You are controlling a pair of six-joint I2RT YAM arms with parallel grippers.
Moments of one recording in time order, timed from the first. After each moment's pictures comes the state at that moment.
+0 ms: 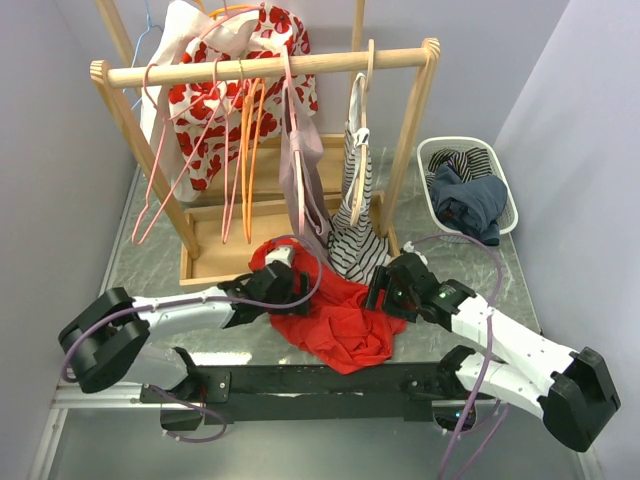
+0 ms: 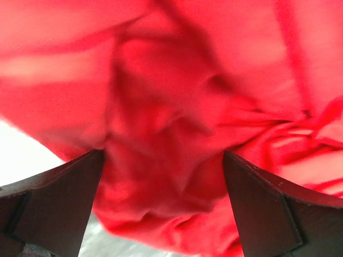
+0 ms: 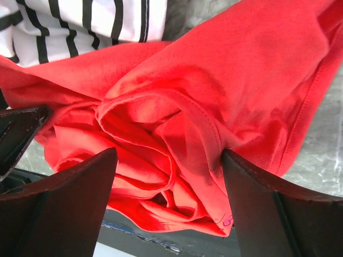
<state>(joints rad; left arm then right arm) -0.91 1.33 0.57 -0.12 -0.22 -0.74 0.66 0.94 0.55 -0.57 0.04 0.89</state>
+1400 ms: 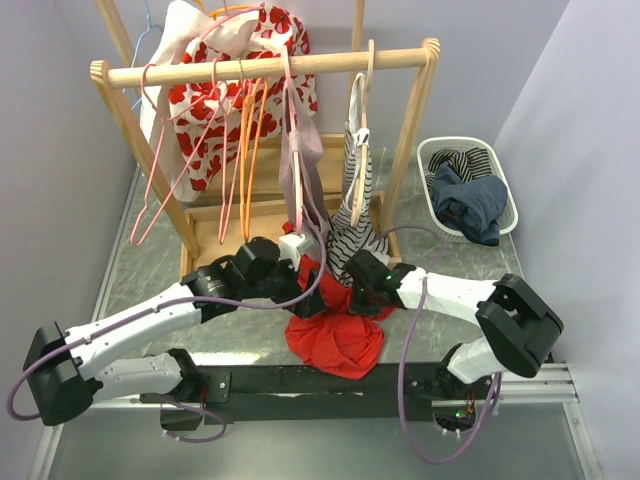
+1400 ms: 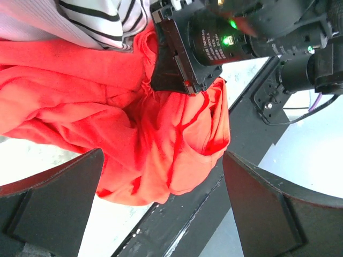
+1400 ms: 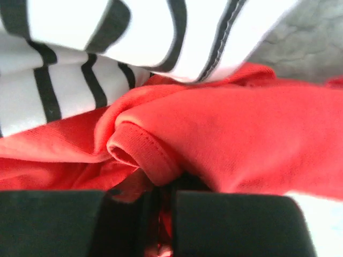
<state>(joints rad) -0.92 1.09 0.81 -0.33 0.19 -0.44 0.81 1.44 0.69 -0.42 0.05 0.92</state>
